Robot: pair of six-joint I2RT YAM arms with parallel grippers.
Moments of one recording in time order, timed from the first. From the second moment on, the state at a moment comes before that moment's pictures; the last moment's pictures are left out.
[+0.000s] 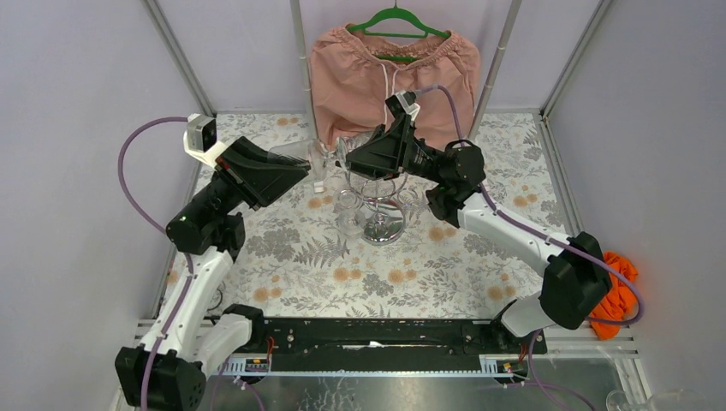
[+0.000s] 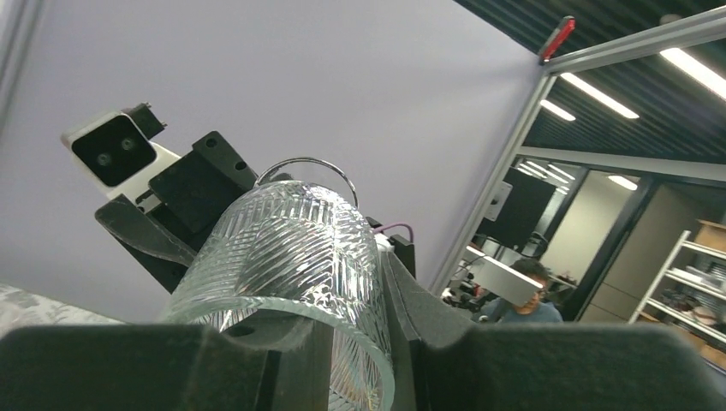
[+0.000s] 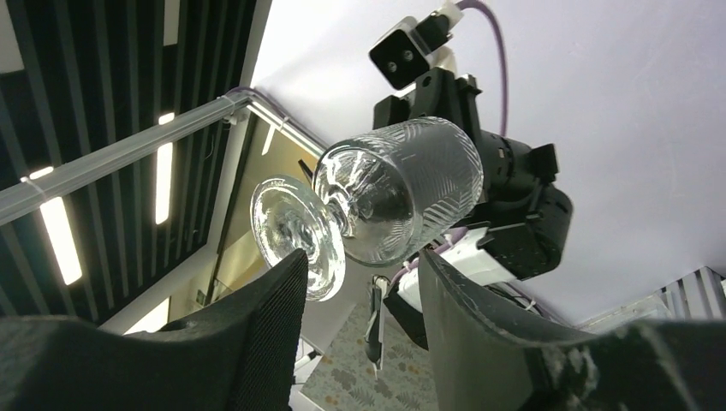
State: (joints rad) left arm -0.17 0.96 0.82 1.31 0.80 -1.58; right arm 0.71 1.49 1.15 1.08 -0.72 1.68
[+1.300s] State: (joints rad) left arm -0.17 0.98 1.45 -0.53 0.23 -0.65; right arm 0.71 0.96 1.24 -0.15 -0.26 0.79
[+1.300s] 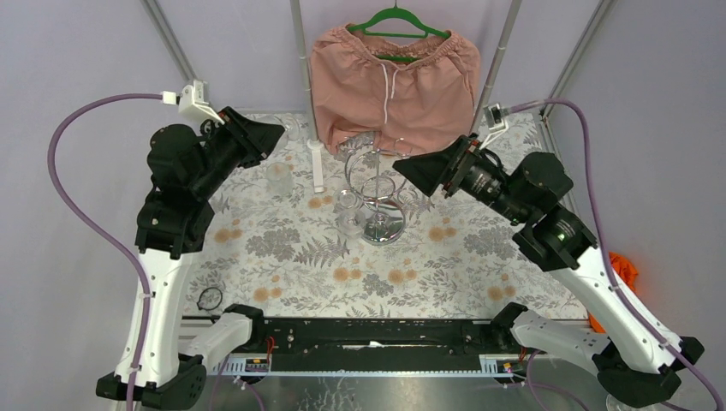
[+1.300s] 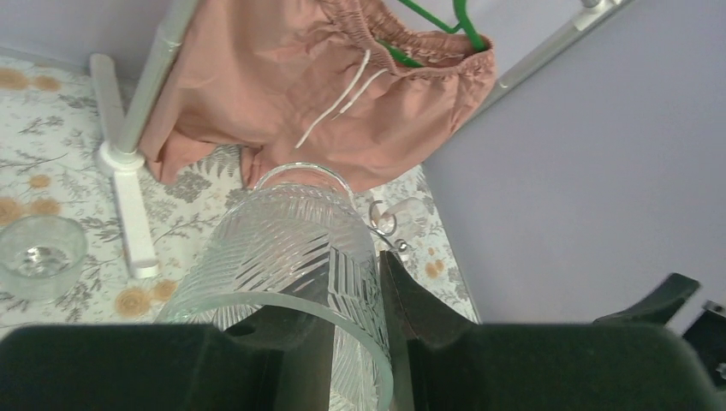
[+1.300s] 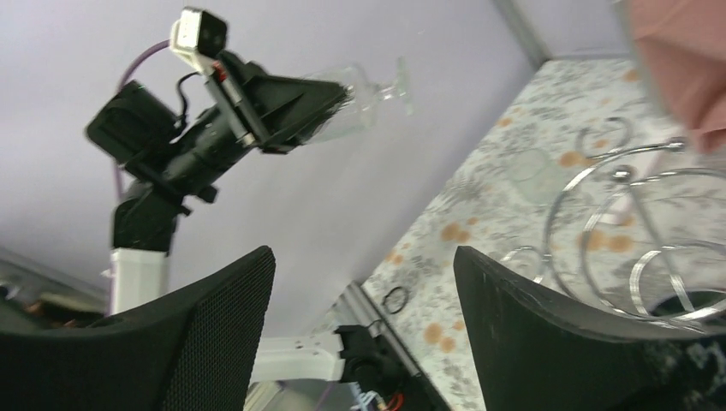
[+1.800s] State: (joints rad) left arm -0.17 1.08 1.55 -0.77 0.14 -0.58; right arm 0.71 0.83 1.37 -0.47 0.11 0.59
